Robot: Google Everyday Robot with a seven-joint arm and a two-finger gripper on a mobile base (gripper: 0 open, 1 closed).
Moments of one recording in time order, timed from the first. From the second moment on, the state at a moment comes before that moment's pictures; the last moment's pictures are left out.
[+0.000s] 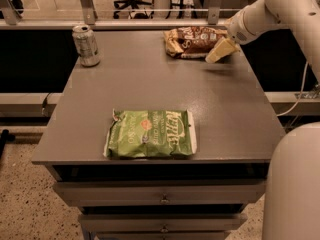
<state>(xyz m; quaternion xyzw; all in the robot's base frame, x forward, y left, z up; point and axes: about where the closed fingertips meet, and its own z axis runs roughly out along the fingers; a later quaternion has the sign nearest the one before) 0.792 -0.225 0.887 -0.50 0.77 -0.01 0.39</state>
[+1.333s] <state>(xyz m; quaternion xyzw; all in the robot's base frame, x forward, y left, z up) 0.786 -0.214 0.927 -0.48 0.77 -0.05 0.42</state>
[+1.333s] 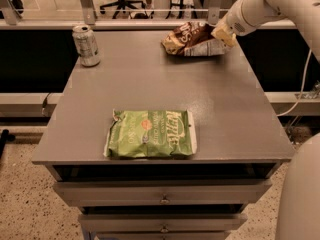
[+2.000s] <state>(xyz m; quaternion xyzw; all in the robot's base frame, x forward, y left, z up) 0.806 -0.204 0.929 -0.48 0.76 -0.07 0.44</state>
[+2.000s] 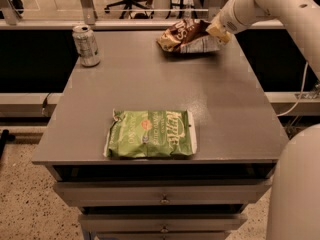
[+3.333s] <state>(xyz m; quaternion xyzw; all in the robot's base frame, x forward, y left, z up) 0.864 -0.083 0.948 -0.48 0.71 -0.06 0.52</state>
